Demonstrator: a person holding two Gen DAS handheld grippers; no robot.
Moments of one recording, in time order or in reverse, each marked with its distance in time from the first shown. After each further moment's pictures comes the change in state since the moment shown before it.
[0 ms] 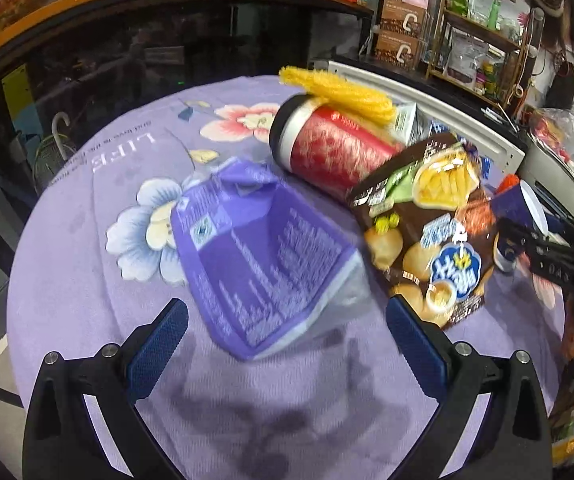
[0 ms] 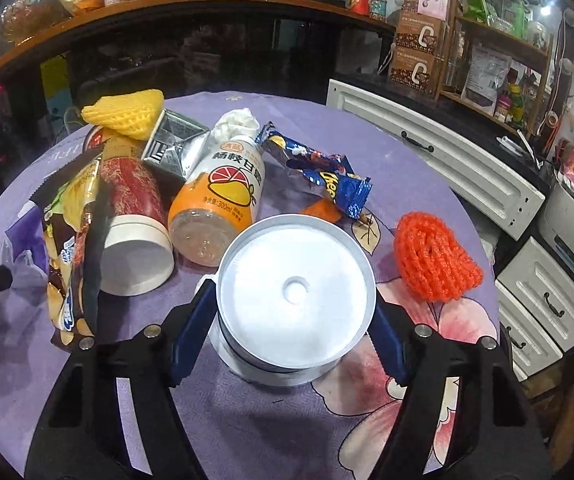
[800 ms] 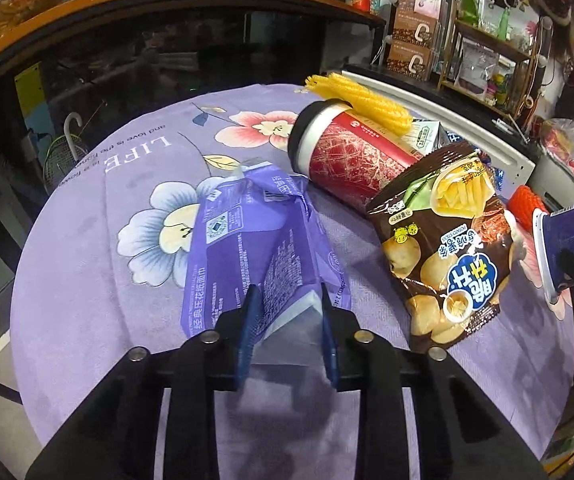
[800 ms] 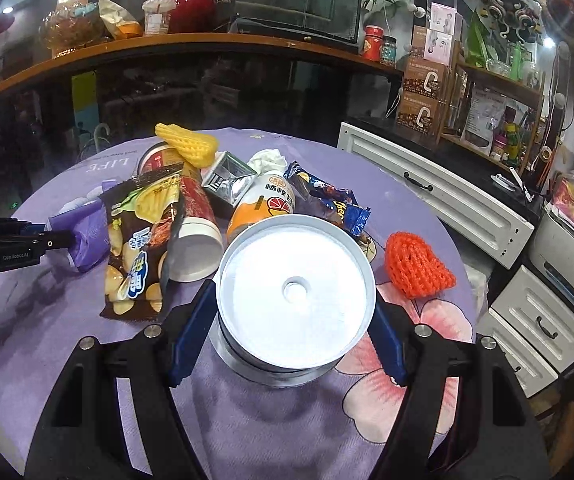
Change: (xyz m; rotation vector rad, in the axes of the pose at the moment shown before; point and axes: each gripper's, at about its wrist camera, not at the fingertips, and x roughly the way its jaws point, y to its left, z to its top) left arm 0.001 0.012 -0.007 -0.031 -0.036 0.032; right arm -0.069 0.015 -0.023 -0.046 -0.143 0.030
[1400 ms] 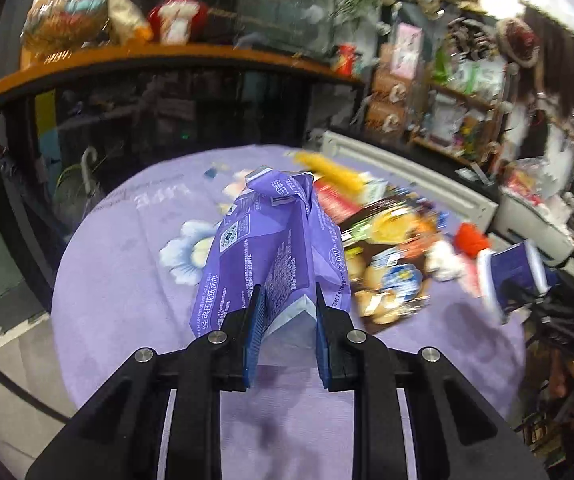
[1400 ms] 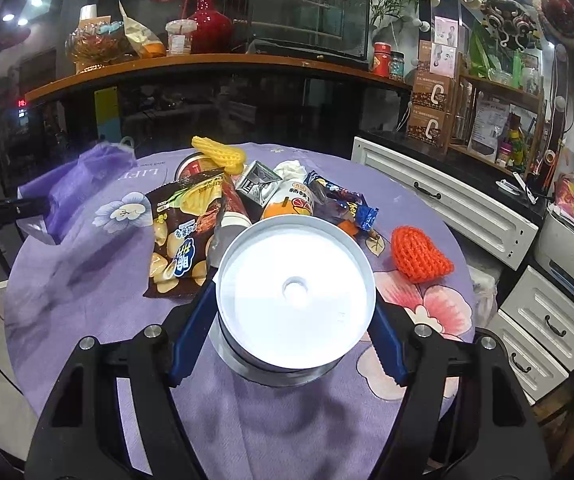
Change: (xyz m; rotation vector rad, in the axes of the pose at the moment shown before) left arm -0.101 0.002 -0.027 -0.003 -0.226 -0.085; right arm -0.050 0.004 -0.023 0.006 -0.063 0.063
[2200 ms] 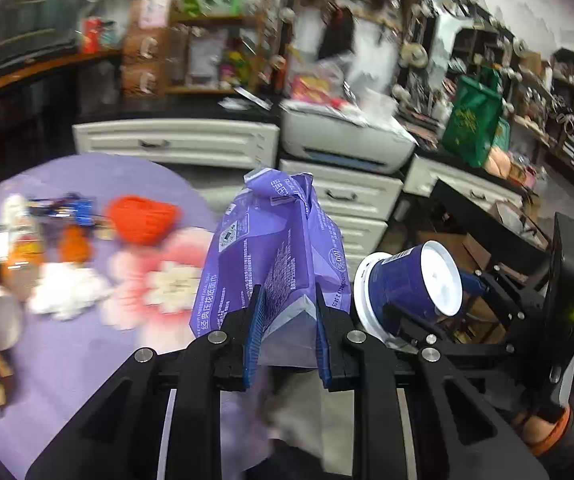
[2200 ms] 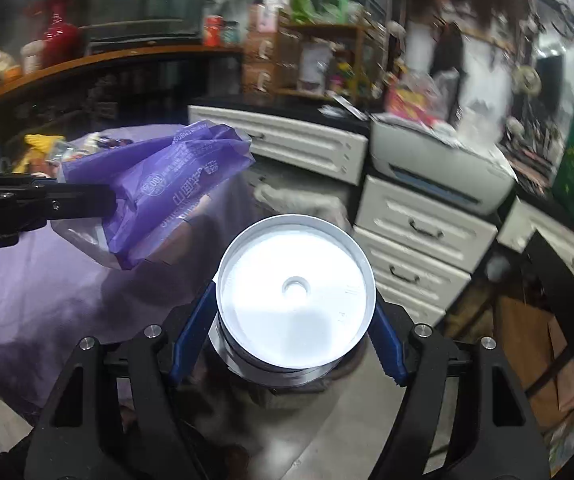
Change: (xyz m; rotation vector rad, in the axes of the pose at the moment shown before) left arm 0.091 -0.340 -0.029 0.376 0.197 -0.561; right arm -0.103 -0.199 -0.112 0.262 0.106 -0.417
